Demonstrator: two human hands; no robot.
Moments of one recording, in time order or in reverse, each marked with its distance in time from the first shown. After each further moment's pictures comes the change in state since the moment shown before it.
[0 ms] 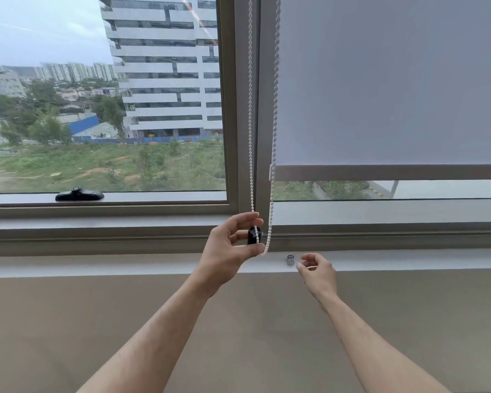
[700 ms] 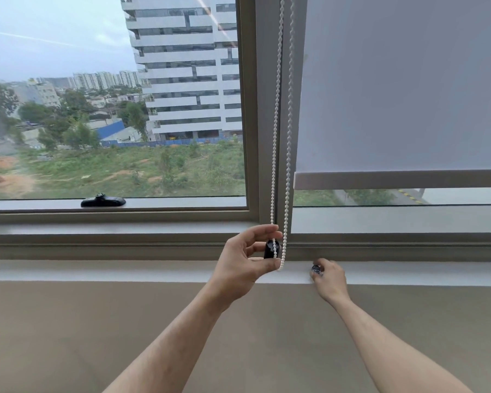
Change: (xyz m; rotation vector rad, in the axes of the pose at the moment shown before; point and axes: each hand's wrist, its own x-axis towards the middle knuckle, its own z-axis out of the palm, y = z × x) left_hand 0.005 -0.001 -0.012 0.021 -0.020 -0.023; right_hand 0.051 0.022 0.044 -0.393 -0.094 -0.120
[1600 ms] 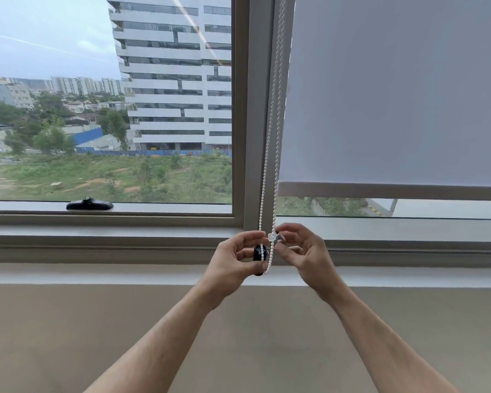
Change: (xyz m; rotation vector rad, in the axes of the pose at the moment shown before) left_hand -0.012 0.002 0.005 -0.171 -0.072 -0.028; right_hand -0.104 -0.141 -0.121 0.723 -0.243 -0.470
